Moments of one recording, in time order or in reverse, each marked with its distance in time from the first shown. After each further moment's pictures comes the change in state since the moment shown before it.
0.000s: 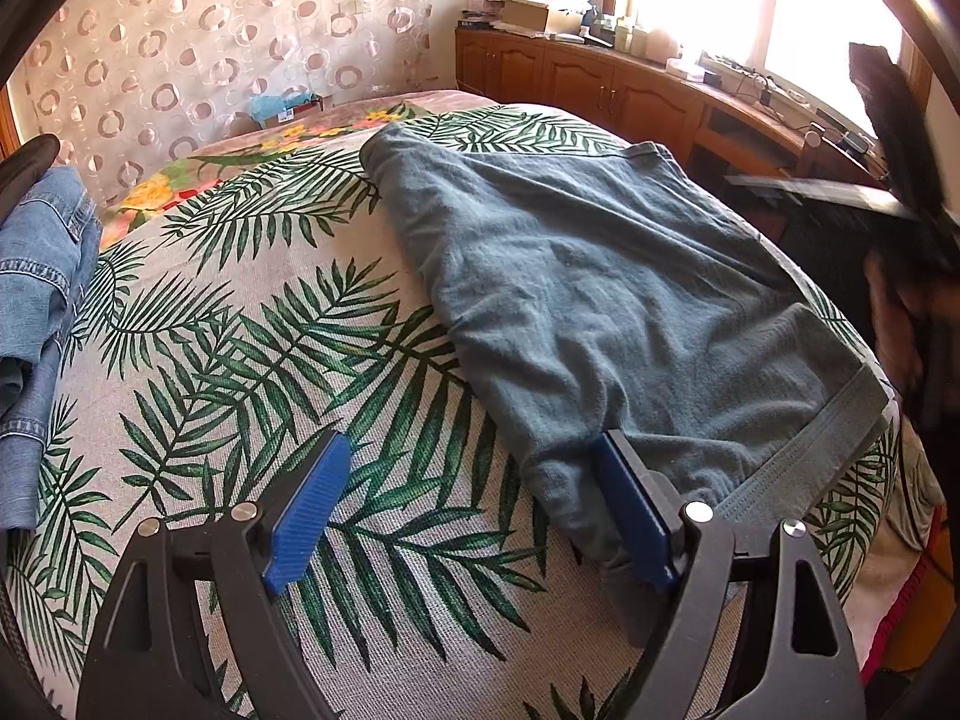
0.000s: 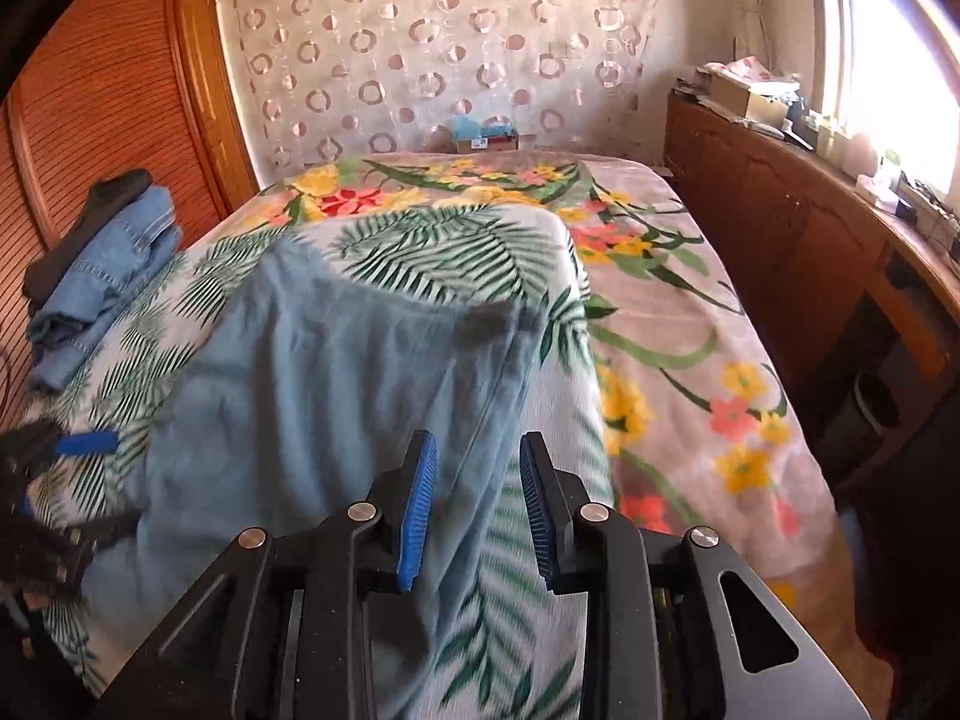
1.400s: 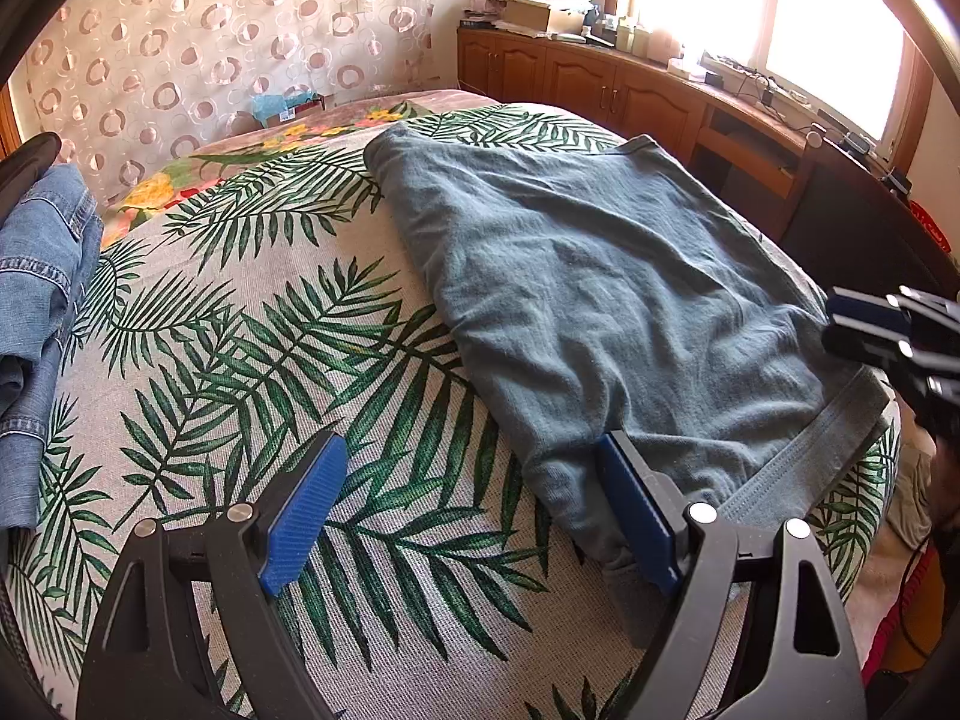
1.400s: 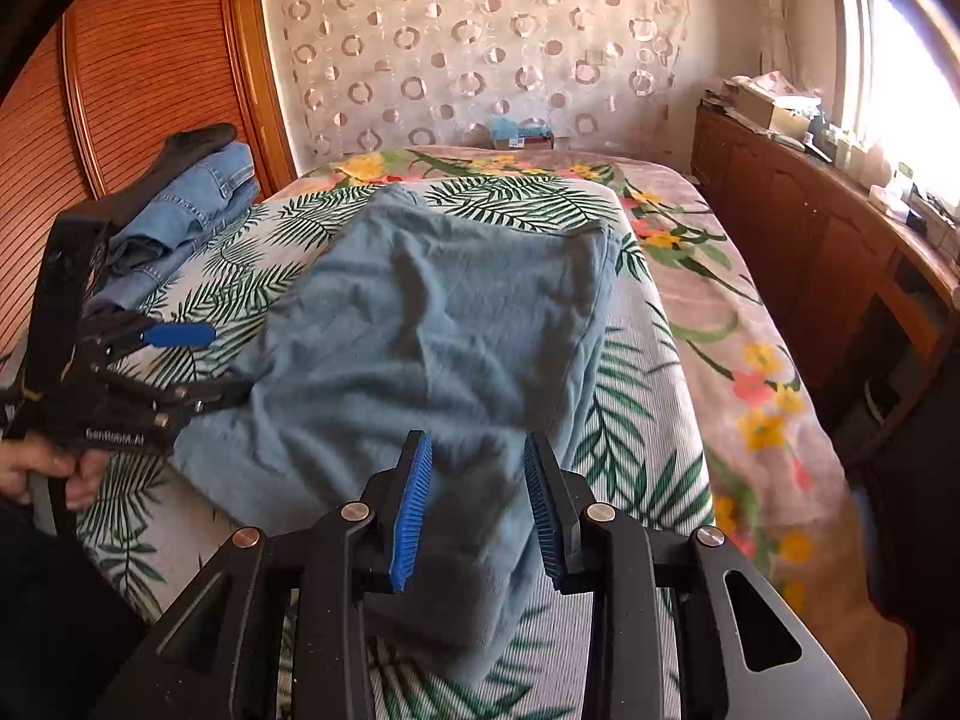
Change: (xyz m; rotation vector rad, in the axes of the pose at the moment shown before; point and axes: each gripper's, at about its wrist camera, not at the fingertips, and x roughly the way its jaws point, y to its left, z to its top) left arm 0.001 0.001 -0.001 -0.002 0.001 0.003; right arm -0.051 0.038 -0.075 -0.057 -0.008 0.052
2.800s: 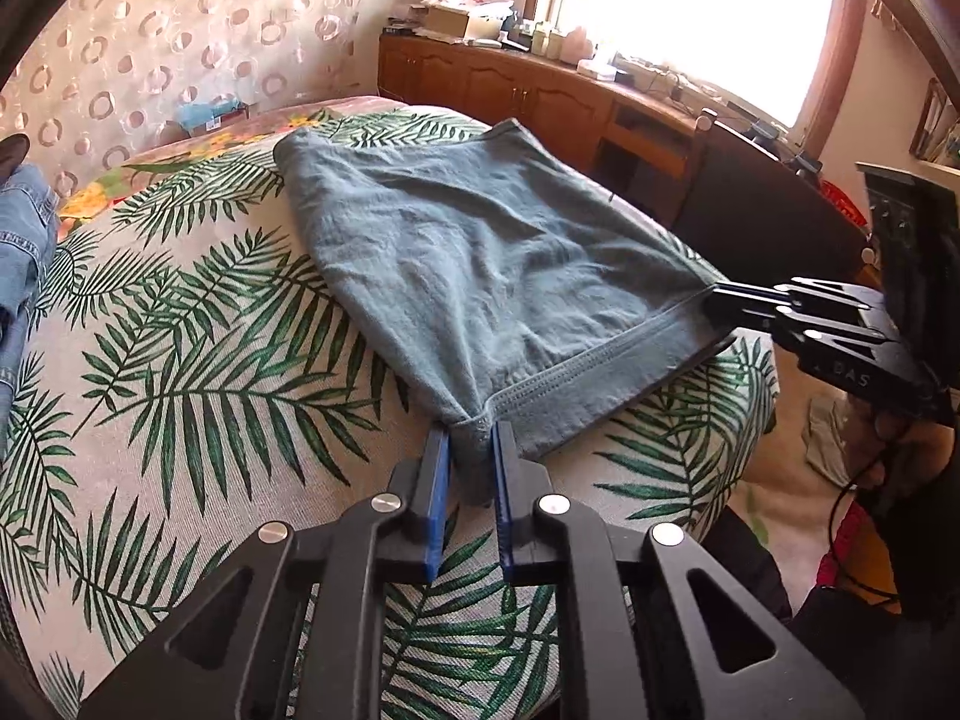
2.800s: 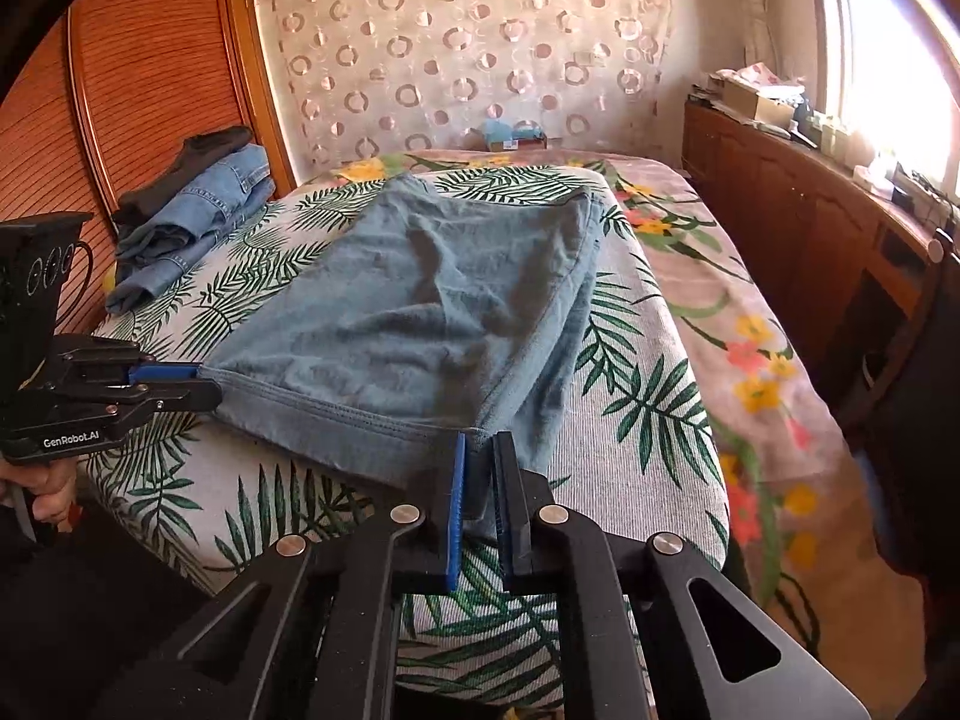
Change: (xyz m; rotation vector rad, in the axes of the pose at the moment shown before) left arm -0.053 -0.032 -0.043 0.059 -0.005 -0.194; right arm -0.044 0.018 -0.035 0.039 -0.014 -0.002
